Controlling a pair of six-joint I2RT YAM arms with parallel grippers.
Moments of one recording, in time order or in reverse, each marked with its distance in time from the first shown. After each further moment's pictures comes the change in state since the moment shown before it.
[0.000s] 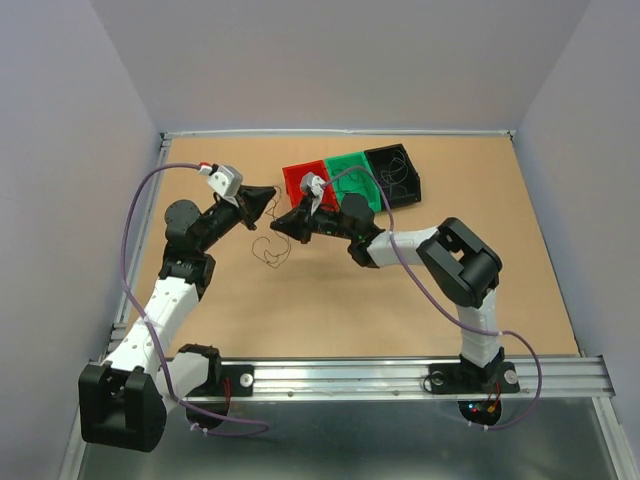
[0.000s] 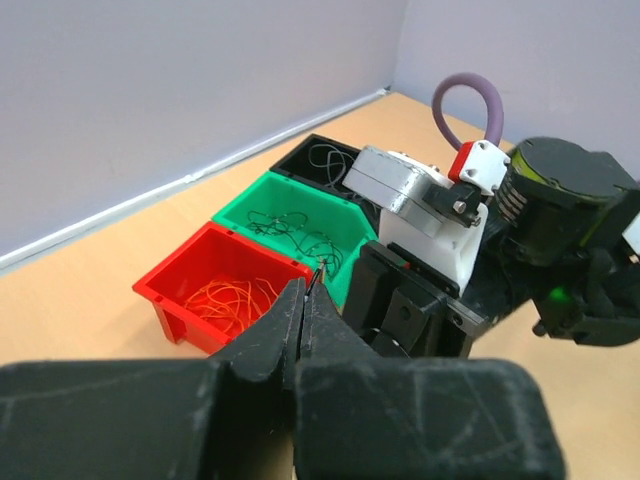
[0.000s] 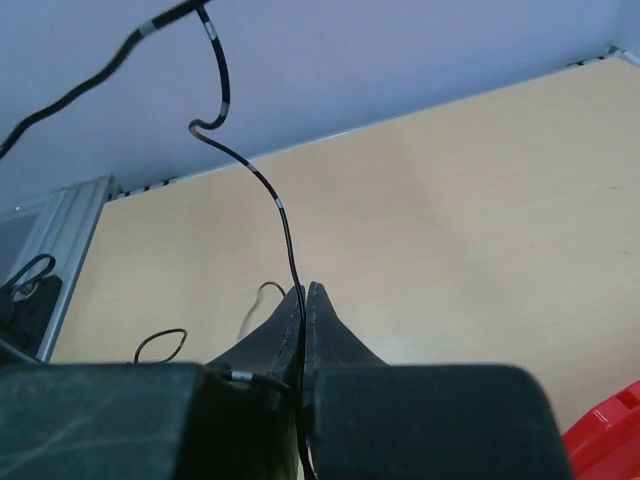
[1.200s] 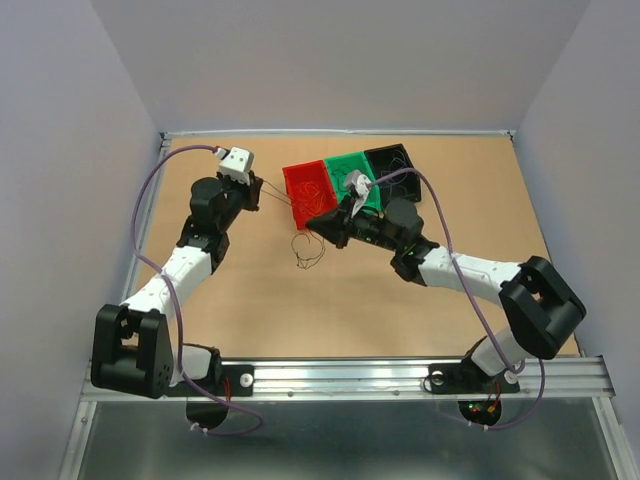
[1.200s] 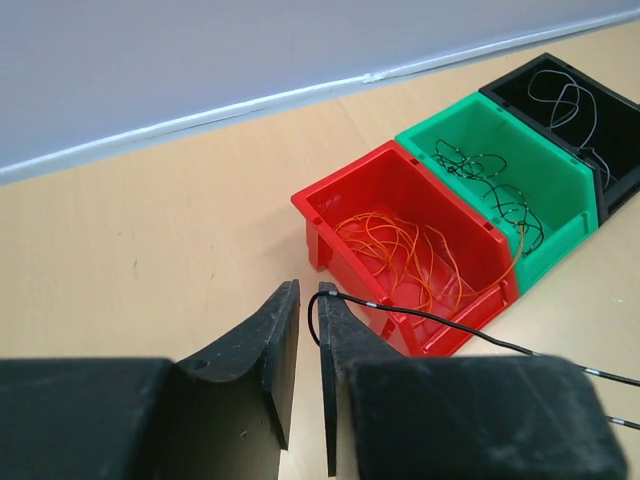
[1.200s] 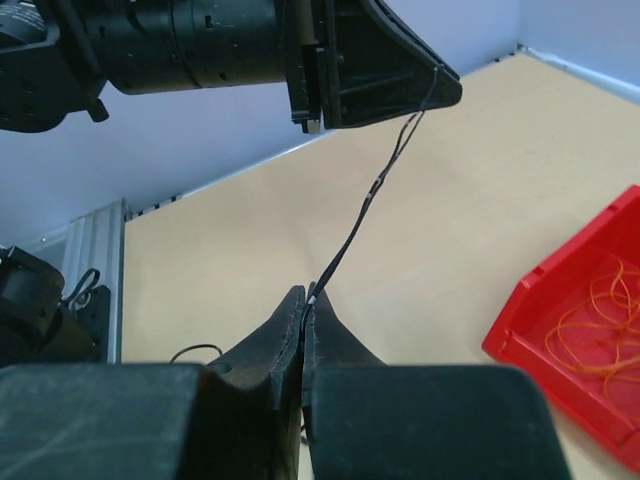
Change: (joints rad) left arm -0.023 0.276 0.109 -0.082 -0.447 0.146; right arm -0.028 -0.504 -0.301 -0.225 0.086 0.021
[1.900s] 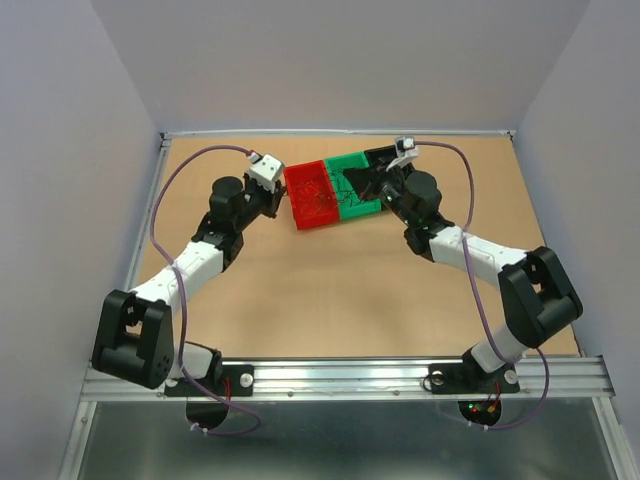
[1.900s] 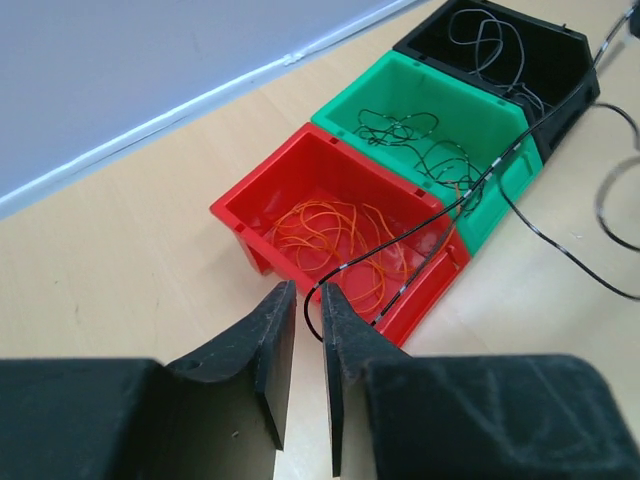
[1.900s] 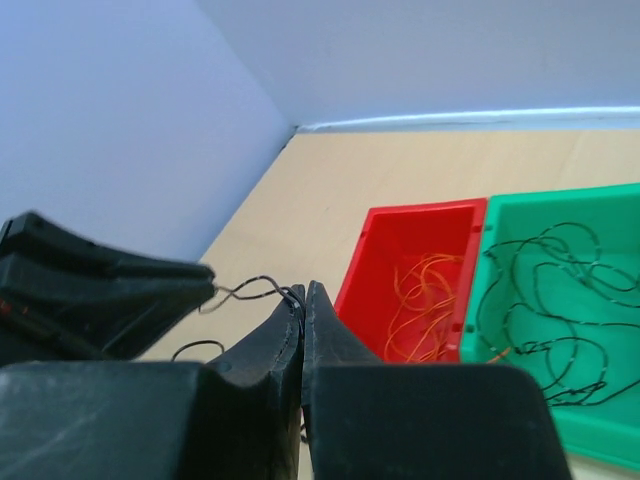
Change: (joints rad) left arm -0.111 0.056 0.028 -0.026 0.069 0.128; right arm -0.214 0.040 0.082 -0.052 0.381 0.296
